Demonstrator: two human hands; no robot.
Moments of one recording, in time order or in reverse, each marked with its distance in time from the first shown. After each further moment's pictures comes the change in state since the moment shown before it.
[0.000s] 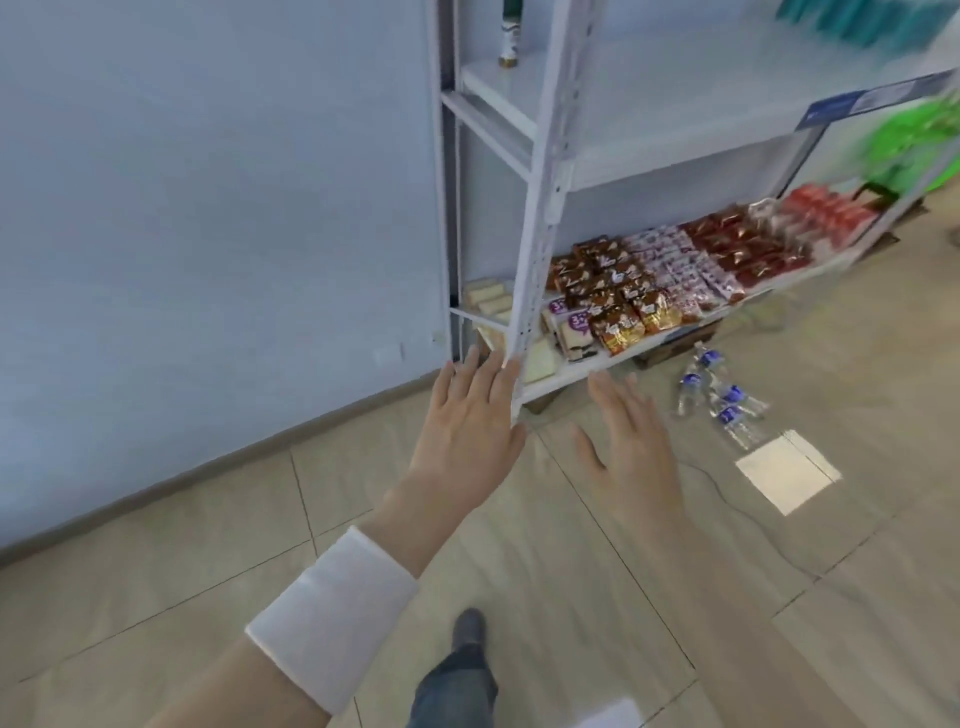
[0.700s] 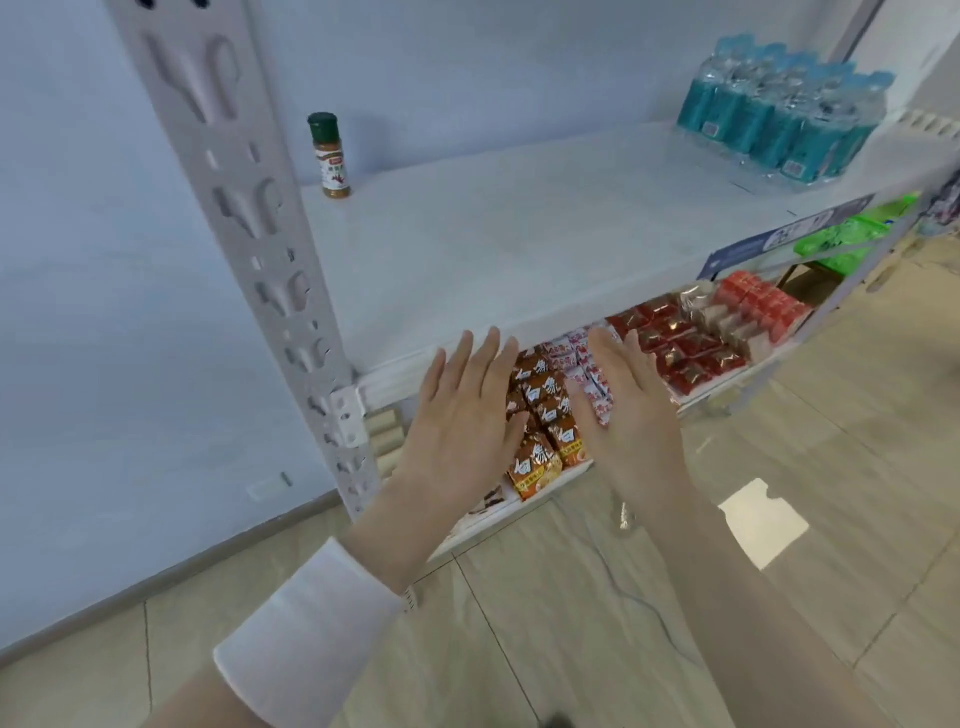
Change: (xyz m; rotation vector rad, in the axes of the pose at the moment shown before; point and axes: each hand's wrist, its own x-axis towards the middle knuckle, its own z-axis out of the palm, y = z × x) left_hand 0.391 0.108 0.054 0.041 0.190 0.088; right_hand 0.334 0.237 -0.075 0.086 0.136 0.018
